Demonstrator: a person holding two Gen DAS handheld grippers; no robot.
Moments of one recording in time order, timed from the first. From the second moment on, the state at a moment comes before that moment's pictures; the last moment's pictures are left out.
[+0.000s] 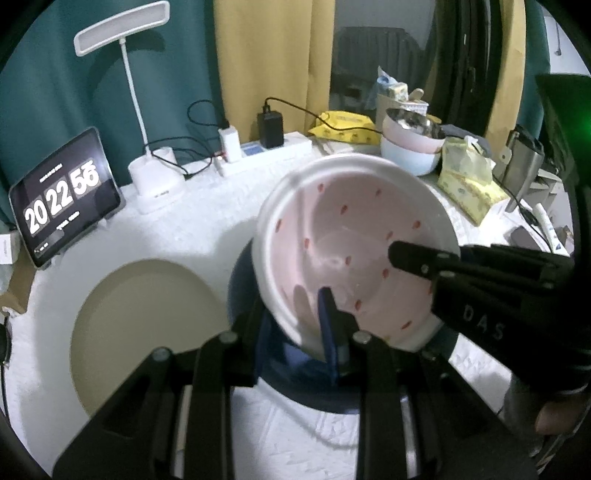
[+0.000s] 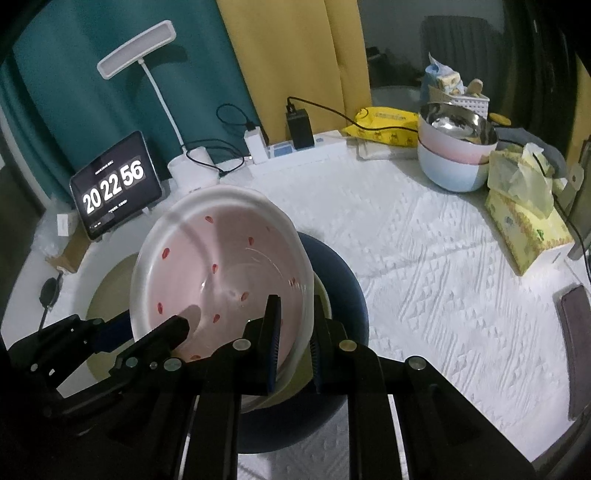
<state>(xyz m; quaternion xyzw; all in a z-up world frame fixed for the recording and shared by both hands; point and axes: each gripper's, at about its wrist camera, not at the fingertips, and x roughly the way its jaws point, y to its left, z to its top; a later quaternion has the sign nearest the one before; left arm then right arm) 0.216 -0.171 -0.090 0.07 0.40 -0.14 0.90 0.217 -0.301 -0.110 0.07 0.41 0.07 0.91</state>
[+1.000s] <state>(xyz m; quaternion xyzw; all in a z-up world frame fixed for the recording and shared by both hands) 0.223 -0.170 -0.110 0.06 0.43 -0.15 0.89 0.228 -0.299 -0.127 0.06 0.44 0.06 0.90</state>
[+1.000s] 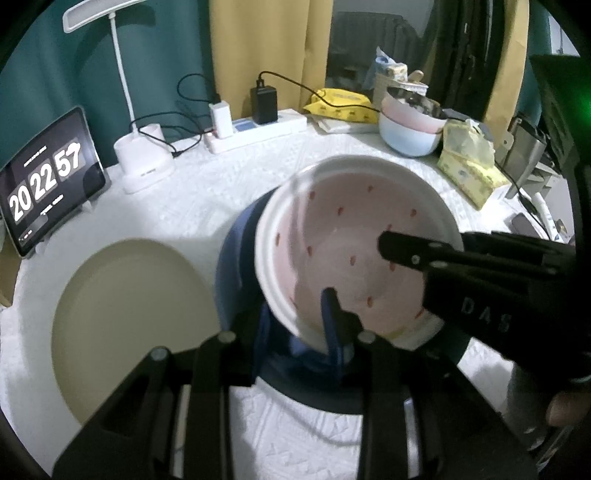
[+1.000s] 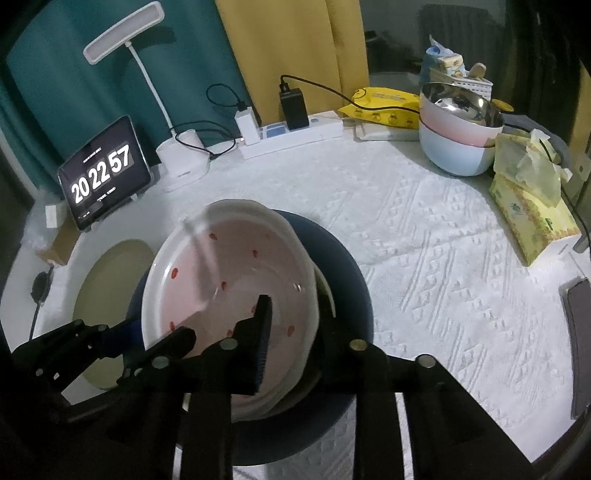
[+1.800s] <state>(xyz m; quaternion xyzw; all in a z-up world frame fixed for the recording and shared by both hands) 0.213 -0.160 -0.096 0.06 0.41 -0.15 0.90 0.216 -0.289 -0.102 0.05 0.40 0.06 0.91</state>
